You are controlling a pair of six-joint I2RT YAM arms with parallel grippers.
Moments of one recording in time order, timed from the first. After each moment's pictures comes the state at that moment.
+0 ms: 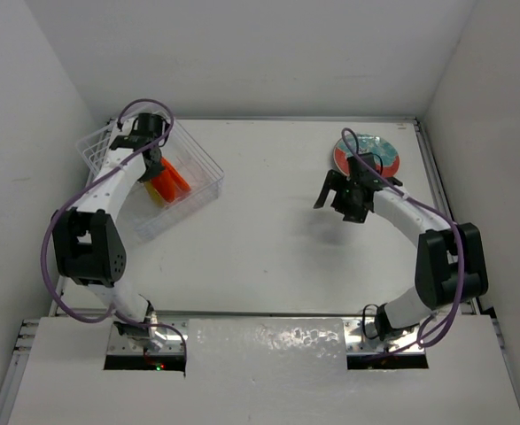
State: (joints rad) left arm -0.07 1.67 1.45 -0.82 -0.49 -0.51; right arm 0.21 1.54 0.96 -0.44 -0.08 0.58
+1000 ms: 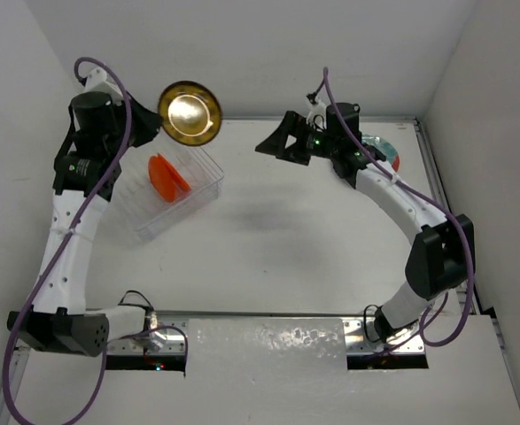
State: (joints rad) left arm -0.07 1.26 1.58 -0.63 -0.04 -0.48; right arm 0.37 1.64 1.32 -0.09 -0.56 0.70
